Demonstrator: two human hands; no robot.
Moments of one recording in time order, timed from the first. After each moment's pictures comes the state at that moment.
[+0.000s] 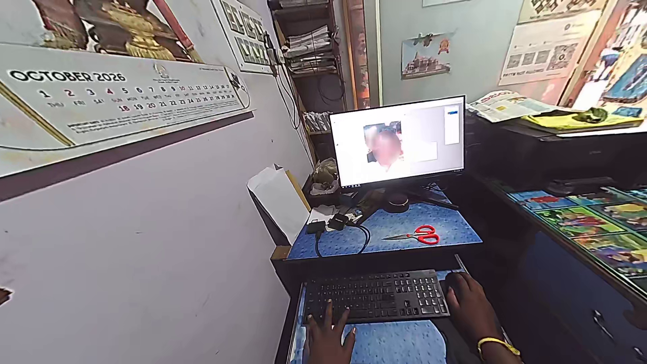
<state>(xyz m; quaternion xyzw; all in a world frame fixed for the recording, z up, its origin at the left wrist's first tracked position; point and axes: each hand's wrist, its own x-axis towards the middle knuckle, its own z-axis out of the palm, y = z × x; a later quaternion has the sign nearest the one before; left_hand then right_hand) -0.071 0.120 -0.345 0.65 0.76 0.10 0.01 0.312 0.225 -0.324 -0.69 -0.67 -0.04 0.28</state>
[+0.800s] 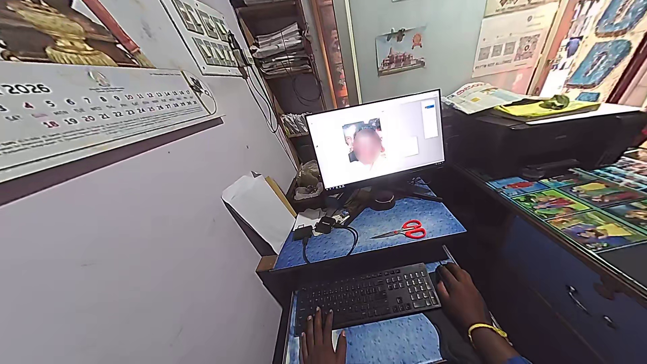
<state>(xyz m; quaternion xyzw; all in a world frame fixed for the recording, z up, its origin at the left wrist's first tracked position) -0.073 0.118 -0.368 0.63 0.75 0.18 -0.01 0.319 0.231 -0.336 -0.68 -0.67 -0.08 0.27</state>
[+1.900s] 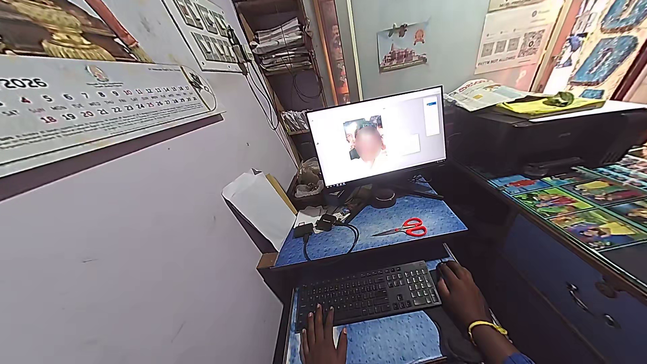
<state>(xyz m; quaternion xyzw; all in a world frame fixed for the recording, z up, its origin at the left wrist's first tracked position) -0.074 0.119 -0.371 0.64 0.75 0.17 -0.03 0.320 0.234 -0.340 -0.68 -0.68 -0.08 0.28</state>
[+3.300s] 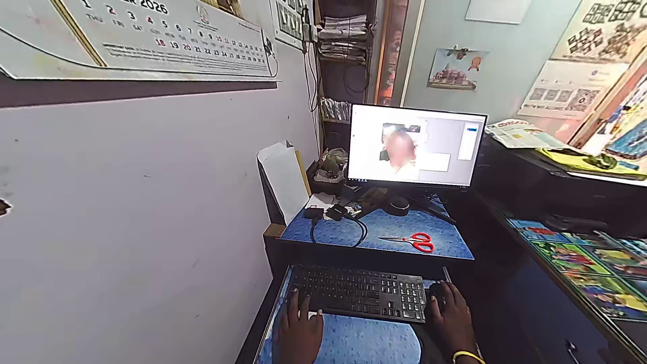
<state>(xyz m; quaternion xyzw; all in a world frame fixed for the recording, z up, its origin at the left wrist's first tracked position) -0.072 0.117 -0.365 0.53 0.80 0.28 -0.04 0.317 0.228 -0.335 -0.66 -0.67 -0.06 0.32</state>
